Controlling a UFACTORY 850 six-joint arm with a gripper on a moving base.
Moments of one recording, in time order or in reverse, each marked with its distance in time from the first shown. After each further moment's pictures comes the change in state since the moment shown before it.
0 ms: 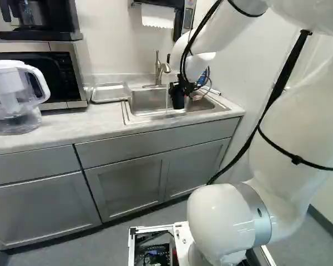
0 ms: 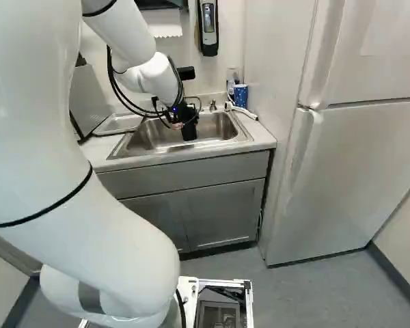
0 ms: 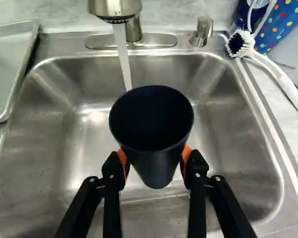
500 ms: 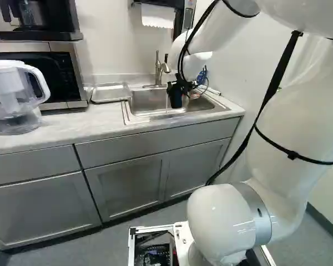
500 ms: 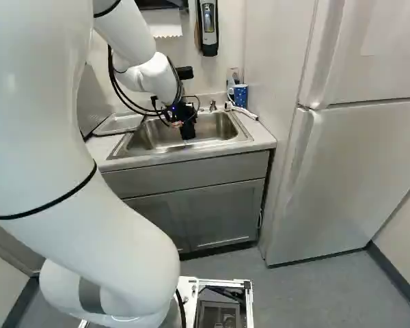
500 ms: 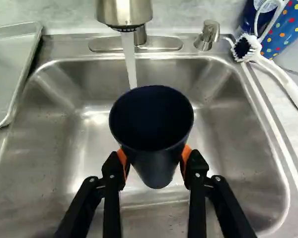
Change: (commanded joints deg) arm 0.8 -1.8 -1.8 0.0 0.0 0.0
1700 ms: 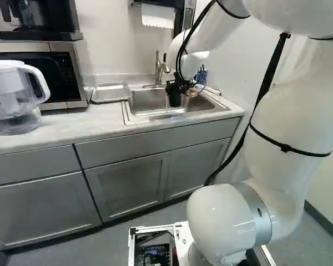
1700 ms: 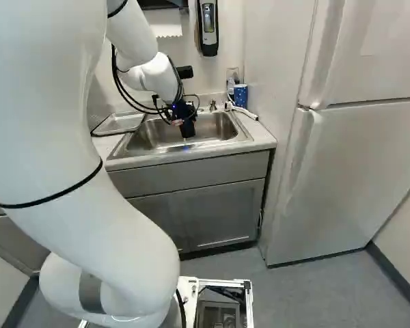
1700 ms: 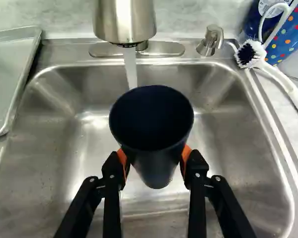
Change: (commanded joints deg) arm 0.4 -3.0 -3.1 0.0 0.0 0.0
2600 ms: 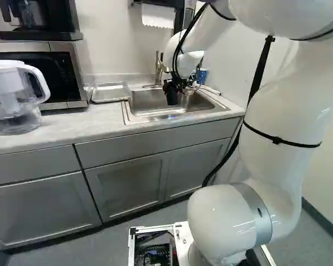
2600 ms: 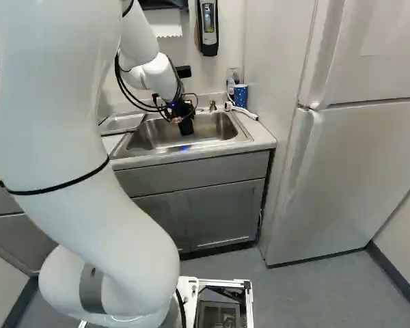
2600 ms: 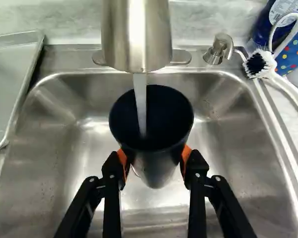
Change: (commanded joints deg) arm 1.1 -3.8 -4.1 0.0 0.0 0.0
